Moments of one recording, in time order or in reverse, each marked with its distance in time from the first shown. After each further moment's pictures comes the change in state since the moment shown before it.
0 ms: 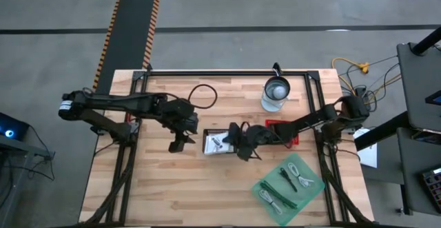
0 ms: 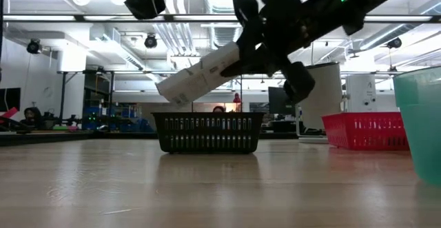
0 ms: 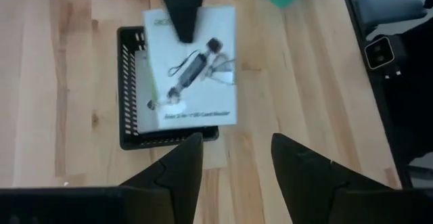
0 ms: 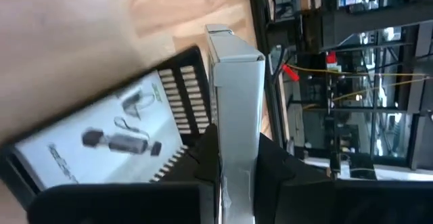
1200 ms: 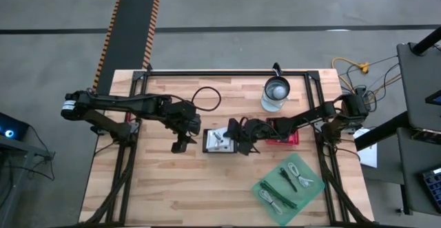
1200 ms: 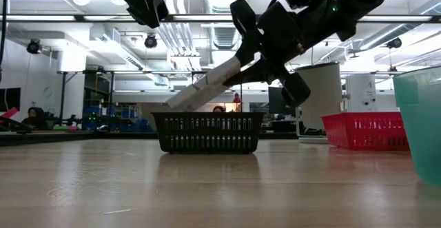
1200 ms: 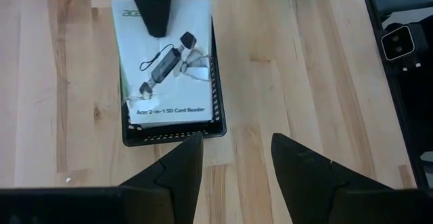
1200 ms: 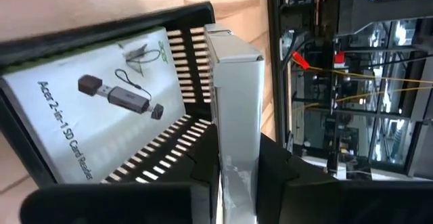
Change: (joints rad) left arm 0.000 0.040 -0.001 0.002 -0.018 0.011; right arm -0.086 0.000 -0.003 -0.037 -0.050 -0.104
